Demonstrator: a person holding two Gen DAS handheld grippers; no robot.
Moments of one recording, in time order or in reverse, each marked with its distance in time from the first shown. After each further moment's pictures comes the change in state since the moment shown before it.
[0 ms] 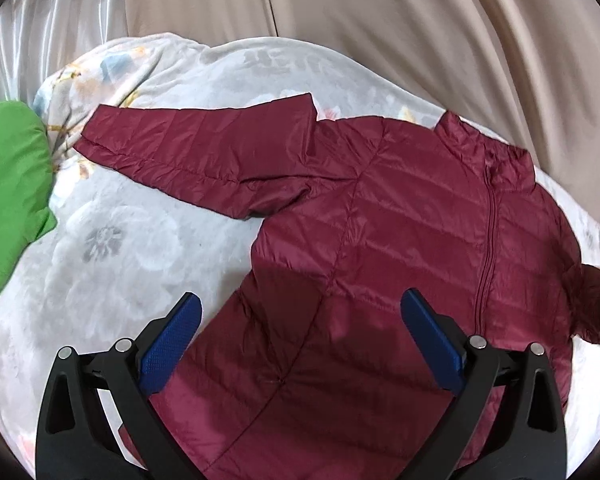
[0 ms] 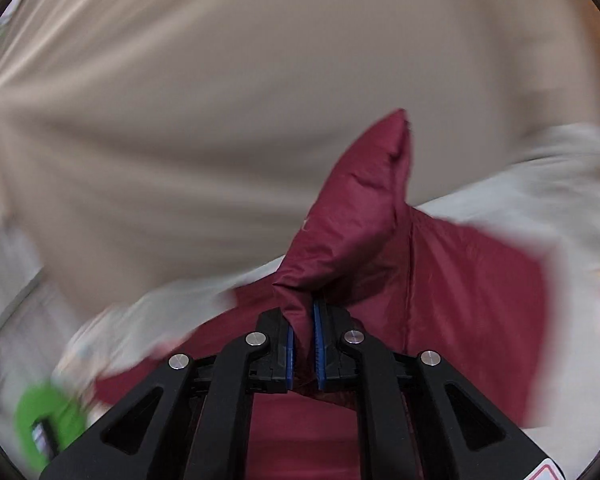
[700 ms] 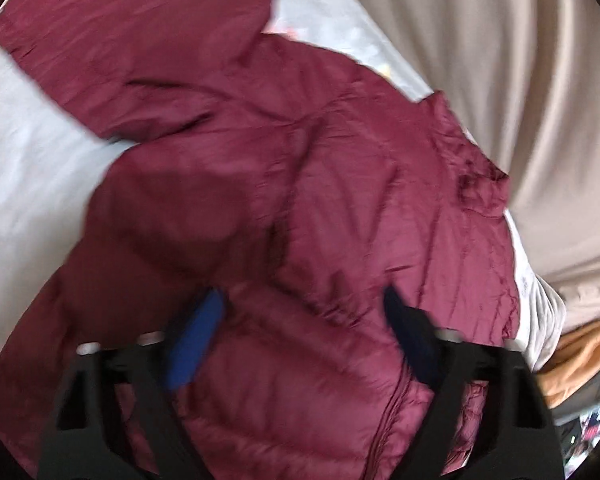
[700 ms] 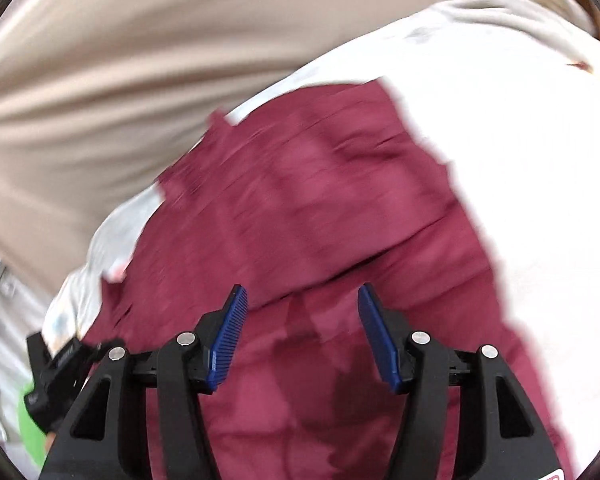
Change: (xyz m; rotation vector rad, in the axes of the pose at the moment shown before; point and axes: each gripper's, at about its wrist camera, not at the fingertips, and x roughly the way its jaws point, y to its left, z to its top) left arm 0.107 -0.029 0.017 -0.223 0.204 -0.379; right arm -0.012 -0.109 -0.107 0.336 0.095 -0.315
